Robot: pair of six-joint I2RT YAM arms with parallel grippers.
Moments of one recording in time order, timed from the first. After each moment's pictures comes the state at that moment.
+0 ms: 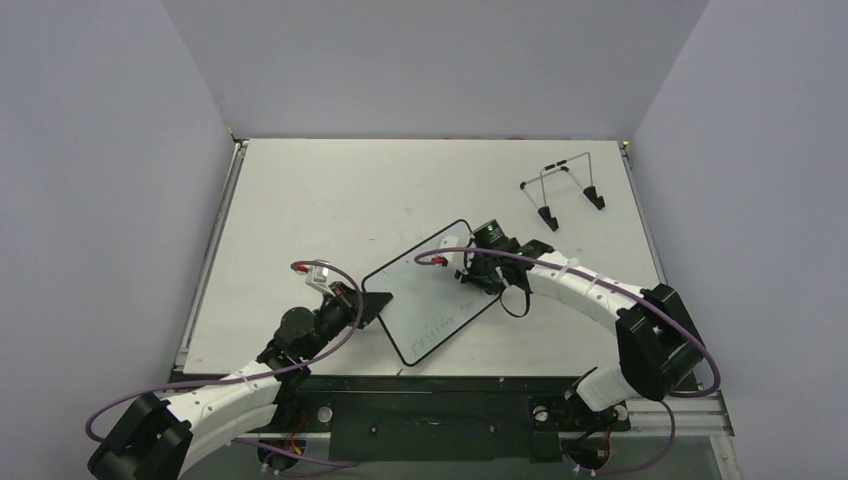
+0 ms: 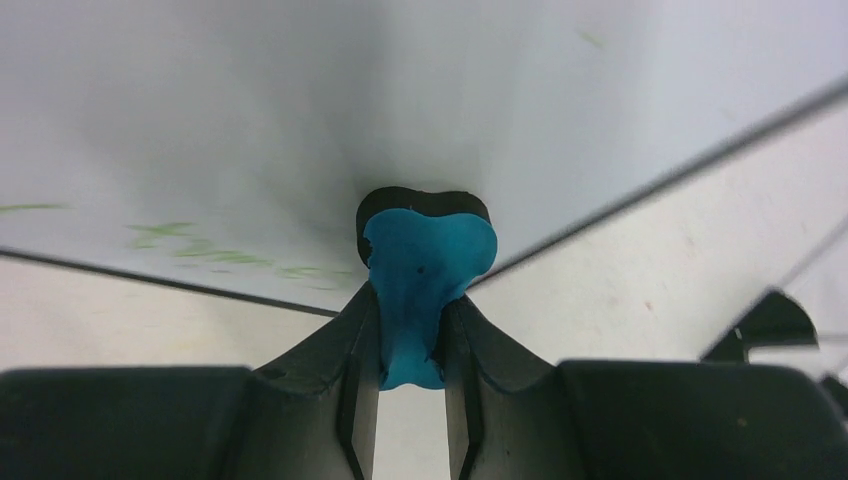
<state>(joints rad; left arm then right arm) -0.67 0.81 0.02 0.78 0.07 -0.96 0.60 1.47 0.93 -0.49 -0.02 -0.64</state>
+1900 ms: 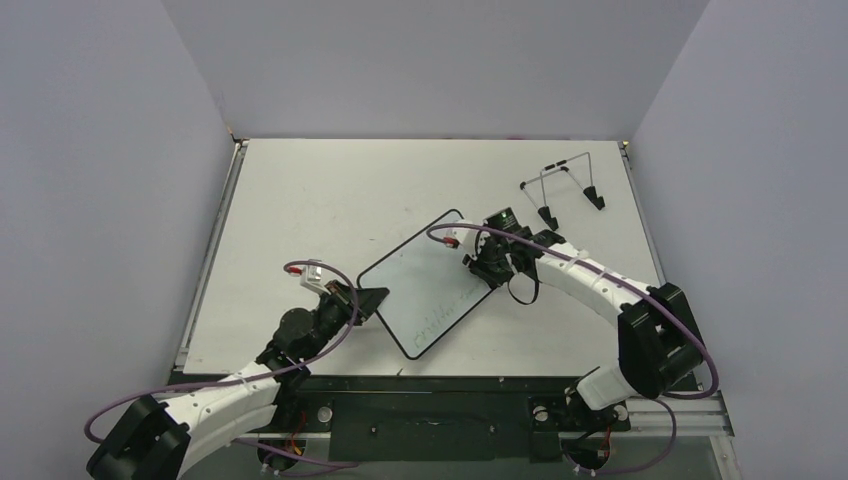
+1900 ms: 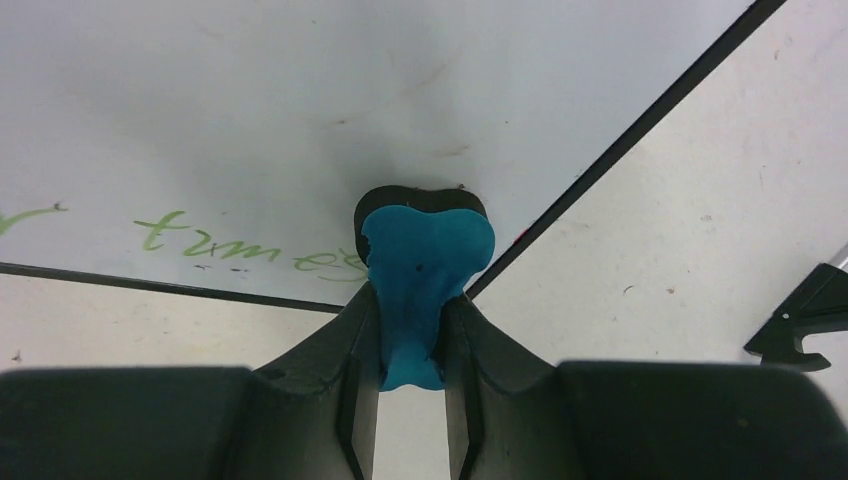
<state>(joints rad) -0.68 0.78 0.02 0.76 -0.03 -1.02 0.56 1.48 0.98 -0.53 -0.13 -0.56</state>
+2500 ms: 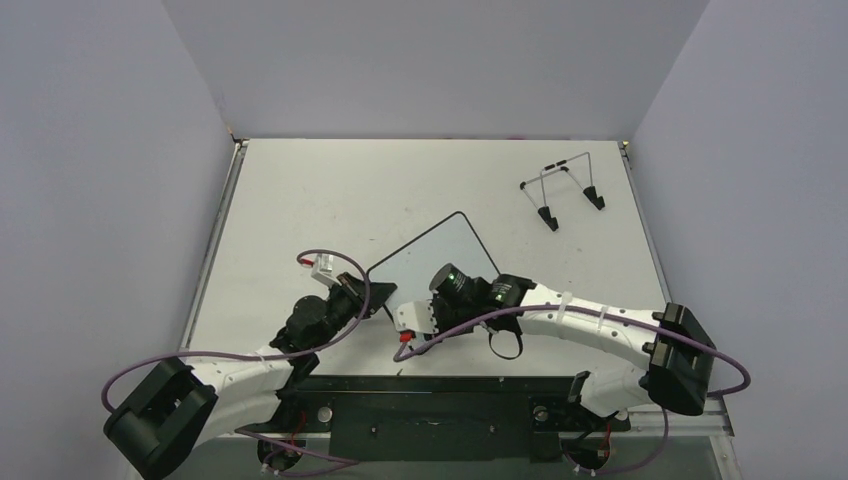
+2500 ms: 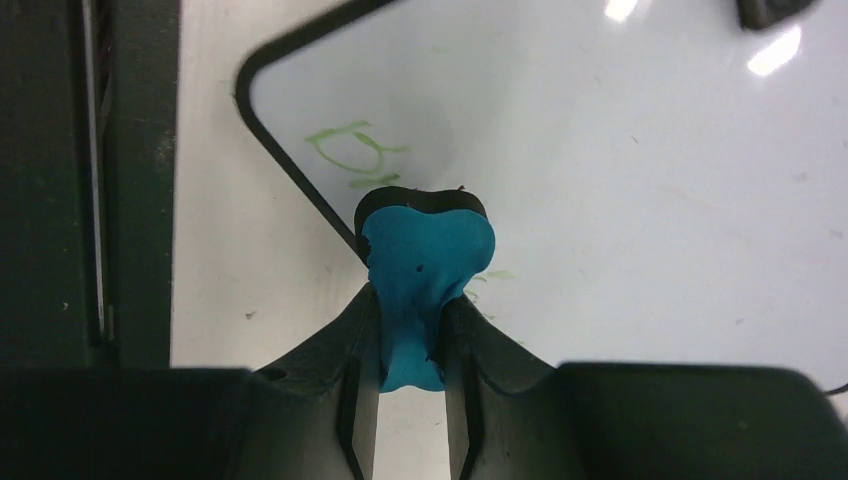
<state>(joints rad) -0.68 1.02 0.08 0.87 -0.02 -1.04 1.02 1.37 0.99 -0.64 -0.13 -0.77</state>
